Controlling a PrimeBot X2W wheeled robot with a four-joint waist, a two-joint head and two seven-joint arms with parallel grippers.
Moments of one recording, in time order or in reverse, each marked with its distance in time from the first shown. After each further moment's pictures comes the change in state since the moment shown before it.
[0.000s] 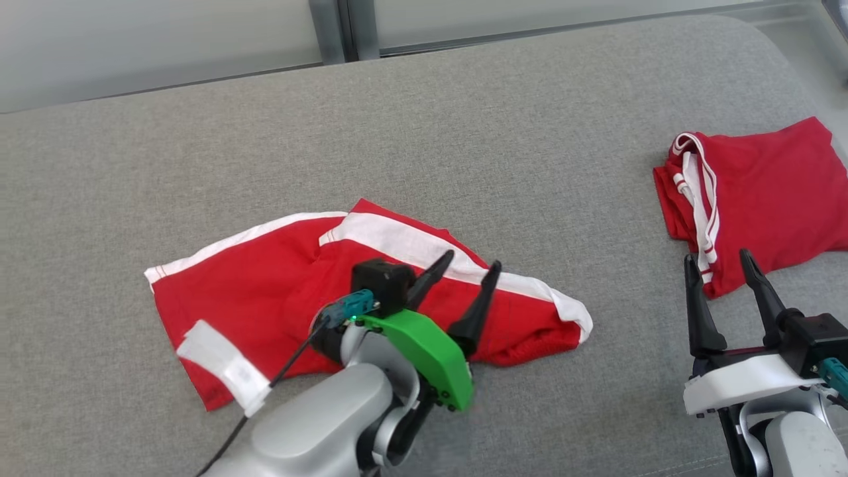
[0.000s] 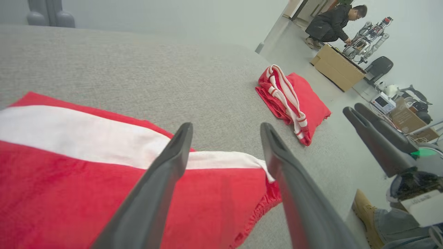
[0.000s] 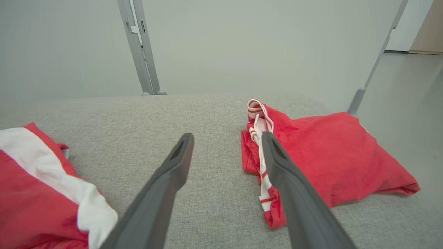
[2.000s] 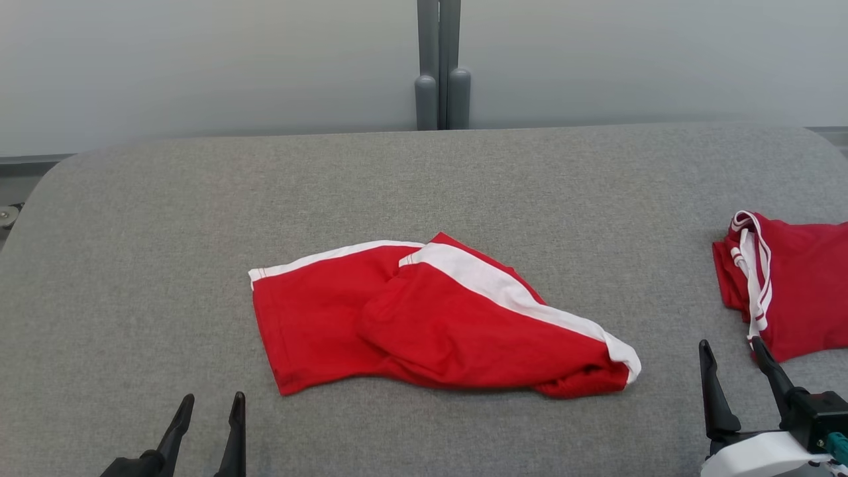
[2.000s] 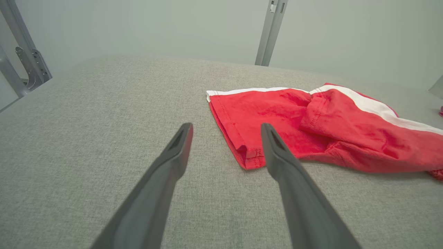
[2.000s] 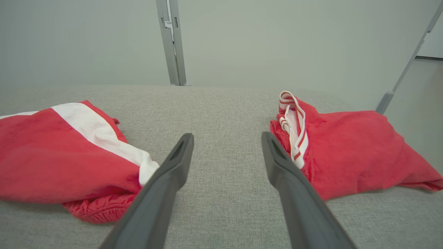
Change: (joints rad) left arm 0.826 0.006 1.090 -0.160 0.813 -0.339 -0.013; right arm 0.192 0.011 -0.044 0.003 -0.026 0.000 0.000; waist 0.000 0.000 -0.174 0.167
